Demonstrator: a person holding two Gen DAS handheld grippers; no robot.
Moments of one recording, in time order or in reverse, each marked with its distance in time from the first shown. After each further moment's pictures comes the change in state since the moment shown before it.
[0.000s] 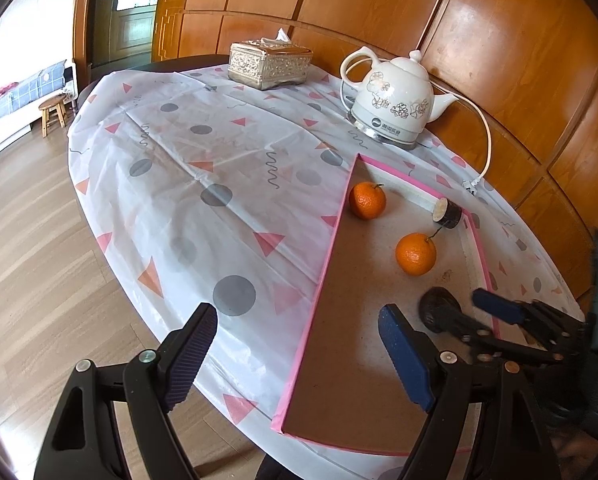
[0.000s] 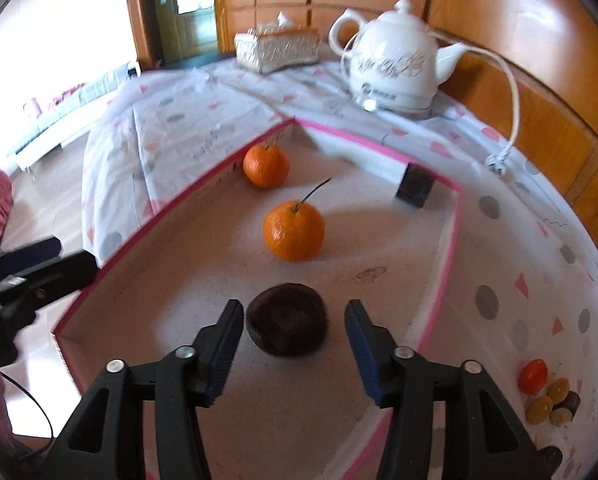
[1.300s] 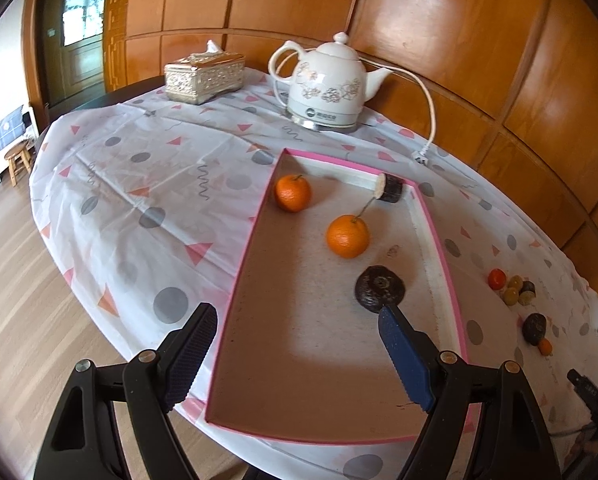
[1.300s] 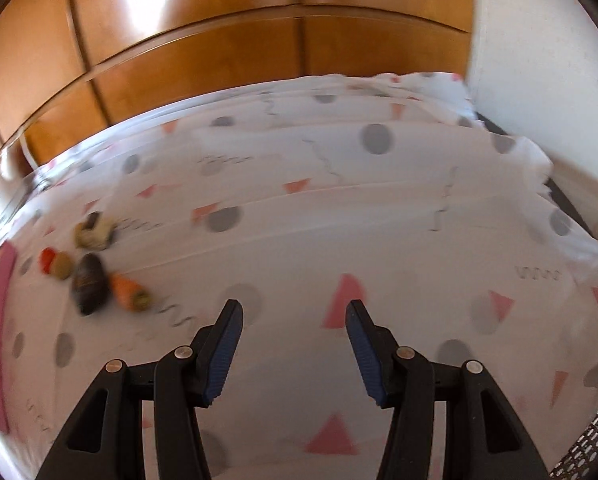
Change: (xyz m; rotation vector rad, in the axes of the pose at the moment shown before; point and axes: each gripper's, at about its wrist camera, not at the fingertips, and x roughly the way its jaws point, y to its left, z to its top) left arm -0.008 -0.057 -0.004 0.191 0.007 -0.069; right arm -0.167 -0.230 -0.277 0.993 -0.075 -0.651
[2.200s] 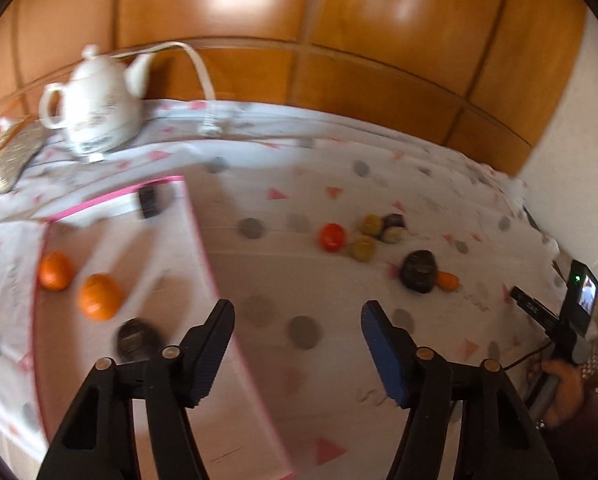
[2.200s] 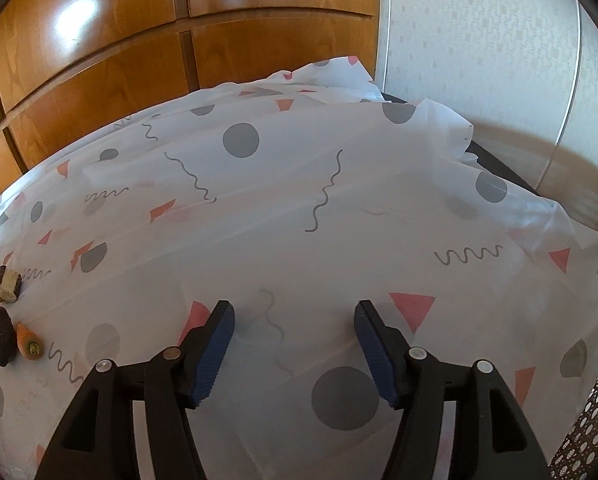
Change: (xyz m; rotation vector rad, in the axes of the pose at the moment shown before) left arm 0.032 -0.174 0.011 0.457 0.149 -0.365; right arm 0.019 -0.060 -0.004 0.165 -0.054 -0.197
